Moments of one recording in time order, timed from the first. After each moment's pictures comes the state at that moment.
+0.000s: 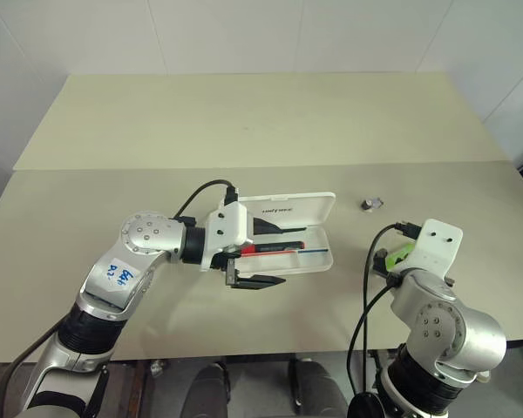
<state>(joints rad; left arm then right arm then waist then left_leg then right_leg) -0.52 0.60 -0.20 -0.38 -0.32 0.53 -1.03 -0.37 0.17 -0.38 -0.79 0.06 1.58 -0.43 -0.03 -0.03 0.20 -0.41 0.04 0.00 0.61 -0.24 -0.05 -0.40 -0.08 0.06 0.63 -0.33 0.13</state>
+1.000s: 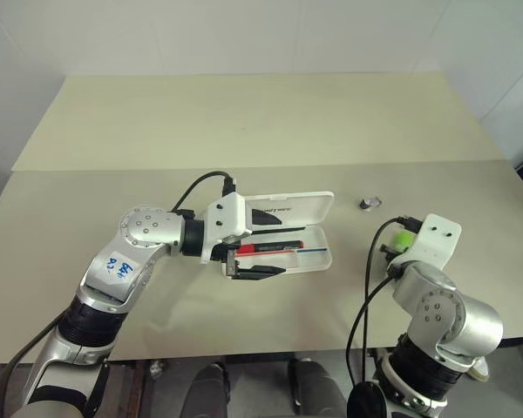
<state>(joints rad) -0.56 0.60 -0.20 -0.33 -0.32 0.48 -1.02 -0.45 0.13 -0.48 -0.67 0.09 1.53 -0.32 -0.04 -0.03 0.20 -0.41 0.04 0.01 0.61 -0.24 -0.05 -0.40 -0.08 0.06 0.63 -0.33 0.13</state>
